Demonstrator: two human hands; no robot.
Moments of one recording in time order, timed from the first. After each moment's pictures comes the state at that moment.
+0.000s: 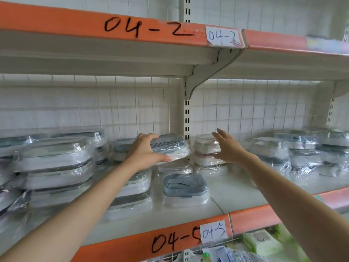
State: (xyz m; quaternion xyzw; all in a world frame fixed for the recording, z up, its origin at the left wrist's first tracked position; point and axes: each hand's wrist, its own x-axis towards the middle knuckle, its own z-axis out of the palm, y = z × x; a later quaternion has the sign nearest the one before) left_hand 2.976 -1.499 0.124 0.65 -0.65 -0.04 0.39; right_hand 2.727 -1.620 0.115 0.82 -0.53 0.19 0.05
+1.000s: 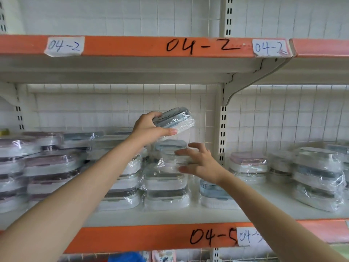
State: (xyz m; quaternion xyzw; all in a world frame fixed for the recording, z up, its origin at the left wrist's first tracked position) left_hand 3.039 -1.443 0.182 0.62 -0.57 -0.05 0.54; right_hand 2.862 -1.516 0.102 0.90 -0.25 0.32 -0.16
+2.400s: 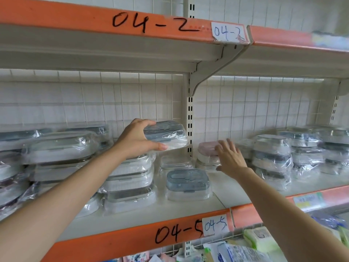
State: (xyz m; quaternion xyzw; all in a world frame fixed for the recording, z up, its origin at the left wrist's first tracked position) left_hand 2.993 -1.468 0.152 0.63 -0.68 -0.01 0.39; right_hand 2.729 -1.625 0.057 0.79 -0.56 0.14 0.20
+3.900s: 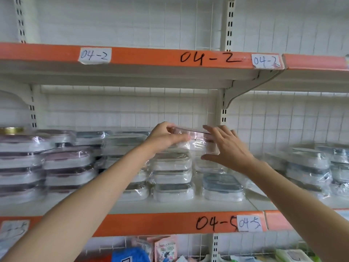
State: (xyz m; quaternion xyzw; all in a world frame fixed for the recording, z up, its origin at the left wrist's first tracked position) left_hand 3.015 -1.410 0.169 0.58 -0.61 -0.16 0.51; right_hand 2.813 -1.490 0.144 0.87 -0.29 0.33 0.23
